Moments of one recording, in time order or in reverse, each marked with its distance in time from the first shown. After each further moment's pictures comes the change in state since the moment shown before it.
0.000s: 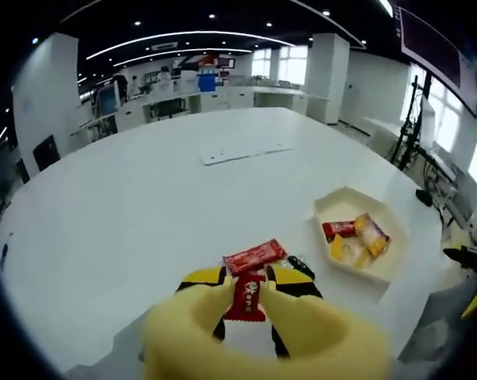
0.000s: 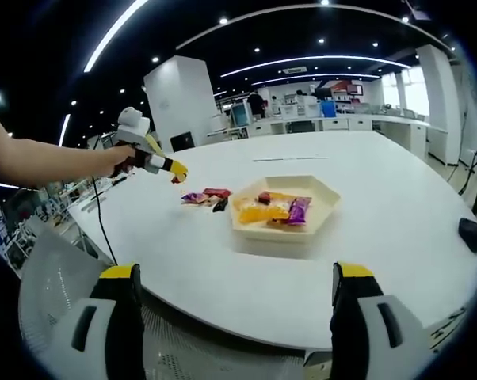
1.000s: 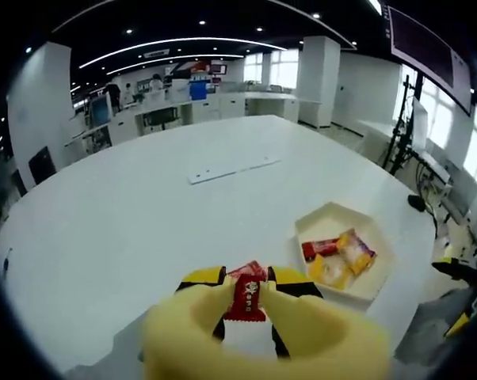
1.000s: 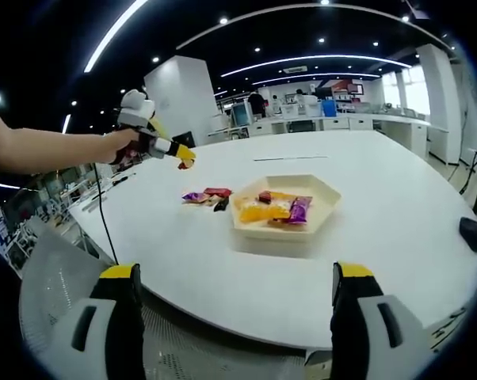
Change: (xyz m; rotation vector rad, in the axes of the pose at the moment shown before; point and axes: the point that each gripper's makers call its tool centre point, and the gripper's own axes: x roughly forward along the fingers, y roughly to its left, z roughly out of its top) left arm 0.000 -0.029 0.030 0.032 -0.024 -0.029; right arm 0.000 0.001 -0.001 0.002 0.004 0.006
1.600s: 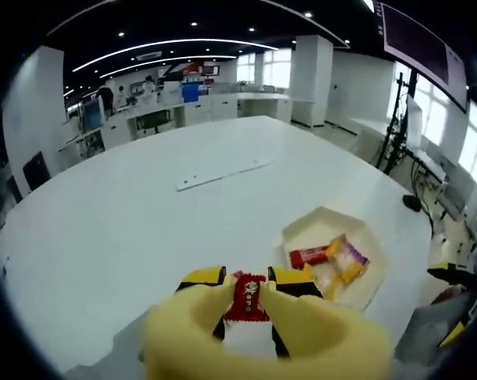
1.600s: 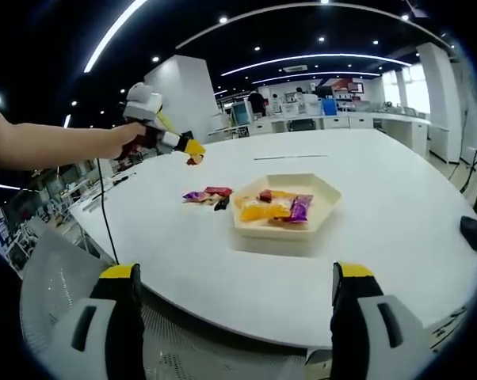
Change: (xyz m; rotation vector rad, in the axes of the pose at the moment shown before) left arm 0.011 -0.024 0.012 0.022 -0.001 -0.031; right arm 0.000 0.000 -0.001 0.005 0.006 0.004
